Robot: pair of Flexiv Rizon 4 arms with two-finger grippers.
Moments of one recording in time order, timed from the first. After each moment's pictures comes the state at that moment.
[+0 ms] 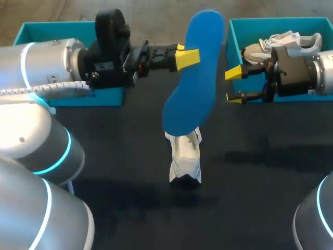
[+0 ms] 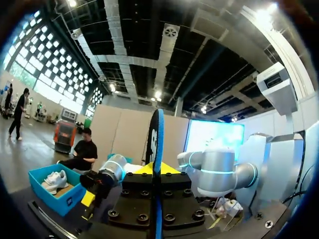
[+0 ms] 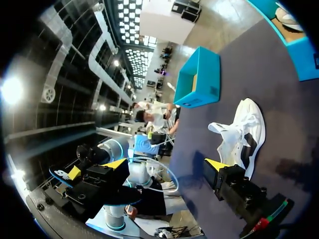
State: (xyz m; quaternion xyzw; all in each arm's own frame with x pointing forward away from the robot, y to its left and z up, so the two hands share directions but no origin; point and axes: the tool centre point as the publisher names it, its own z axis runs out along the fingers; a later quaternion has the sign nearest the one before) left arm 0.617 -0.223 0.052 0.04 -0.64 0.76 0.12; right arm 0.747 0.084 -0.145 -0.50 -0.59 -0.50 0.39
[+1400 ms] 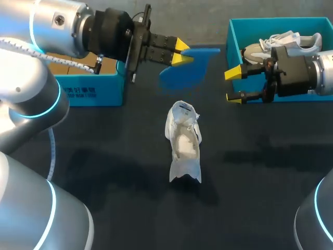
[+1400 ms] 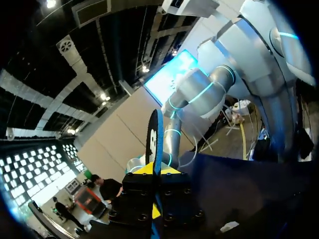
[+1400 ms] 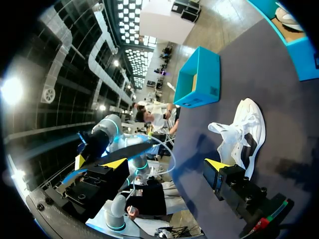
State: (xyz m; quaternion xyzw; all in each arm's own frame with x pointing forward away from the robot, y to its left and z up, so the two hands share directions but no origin) left arm 0.665 -0.223 0.018 -0.36 -0.64 0.66 -0.15; right arm 0.748 0.085 -0.145 -0.50 -0.59 -0.50 0.39
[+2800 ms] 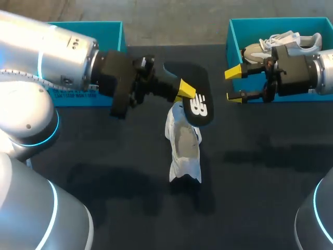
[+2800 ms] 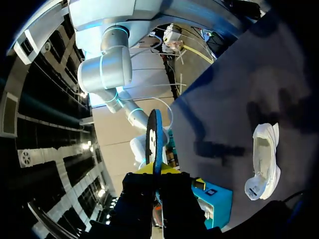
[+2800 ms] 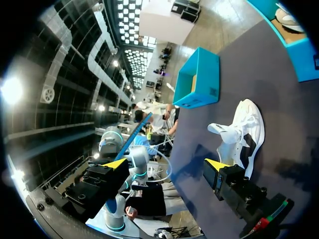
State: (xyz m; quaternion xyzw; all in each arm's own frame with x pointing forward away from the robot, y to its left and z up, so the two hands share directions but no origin) left arm 0.654 -0.226 -0.059 -0.65 -0.46 0.43 -0.43; right arm 0.749 0.084 -0.144 -0.51 -0.59 -0.50 0.38
